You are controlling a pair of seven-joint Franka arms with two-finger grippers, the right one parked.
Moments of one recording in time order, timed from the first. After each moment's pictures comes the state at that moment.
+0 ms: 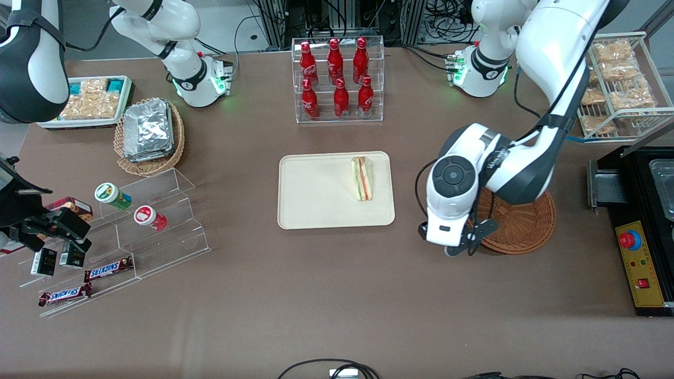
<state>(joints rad) 0.00 0.54 -0.56 -1.53 0.47 1.80 -1.20</state>
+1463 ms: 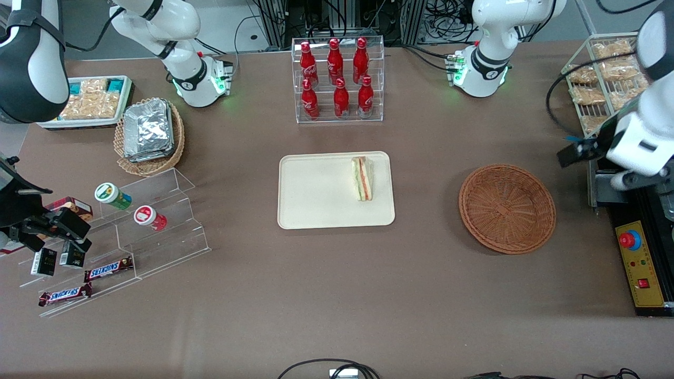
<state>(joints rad) 0.10 0.01 -0.15 -1.60 0.09 1.44 -0.16</state>
